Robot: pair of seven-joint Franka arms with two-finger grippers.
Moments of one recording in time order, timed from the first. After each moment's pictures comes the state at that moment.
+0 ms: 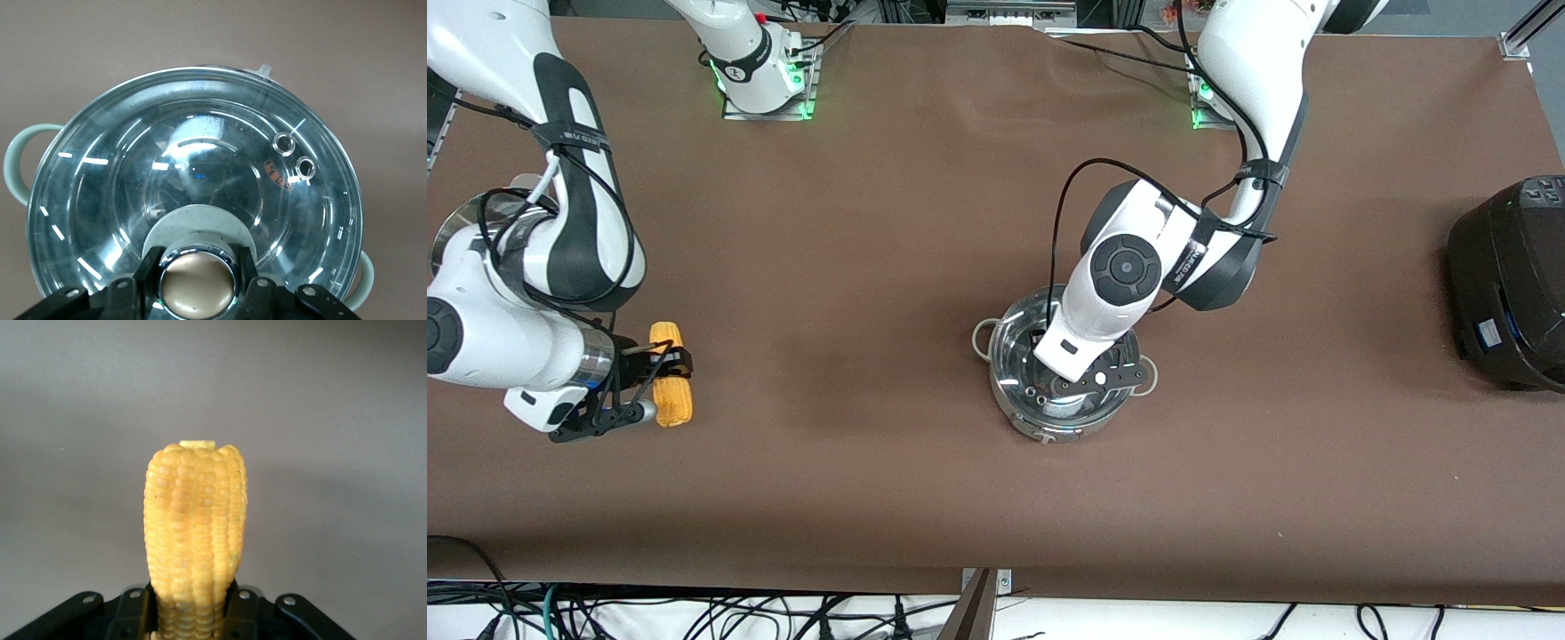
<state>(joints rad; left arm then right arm) -0.56 0.74 0.04 -1.17 -0.12 1.89 -0.67 -0.02 0.59 0.06 -1.36 0.04 1.83 -0.22</state>
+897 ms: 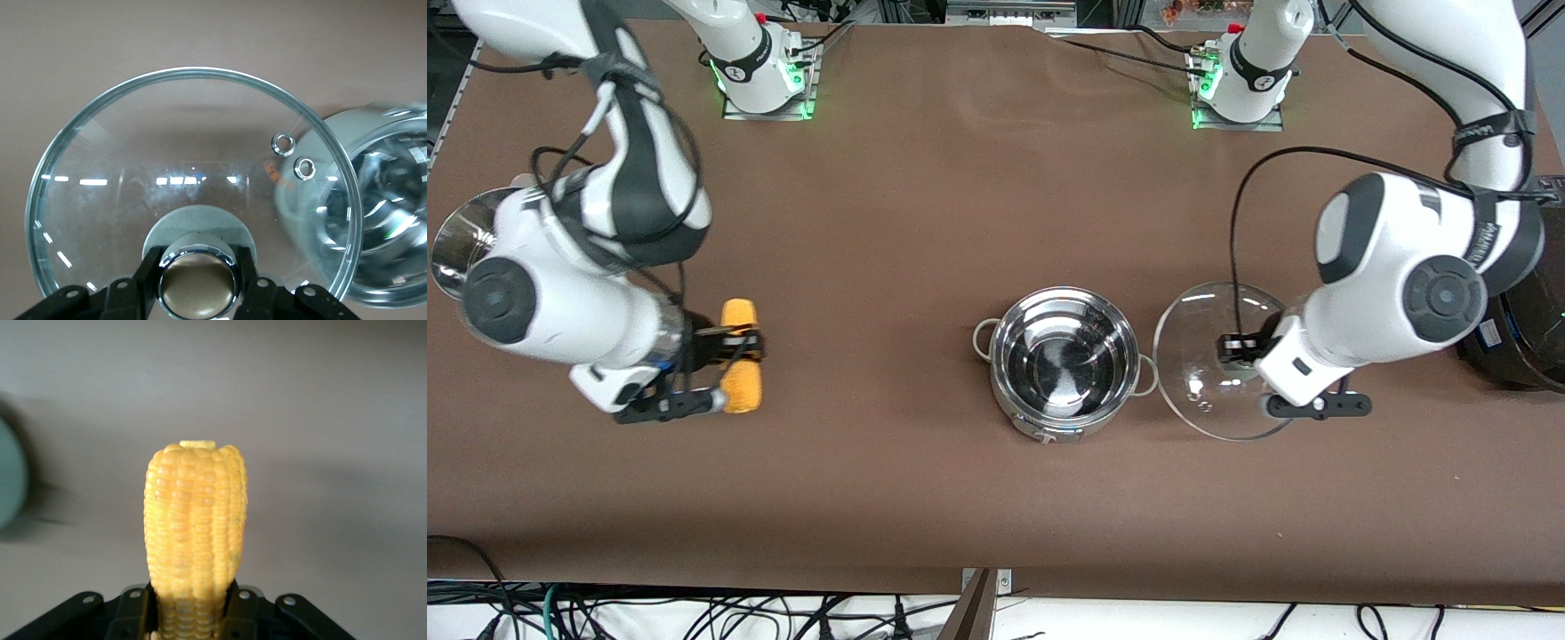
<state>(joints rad) -0.22 0.51 0.06 -1.37 -0.13 1.75 -0.14 0.17 0.57 0.14 -1.23 0.07 1.74 0.17</state>
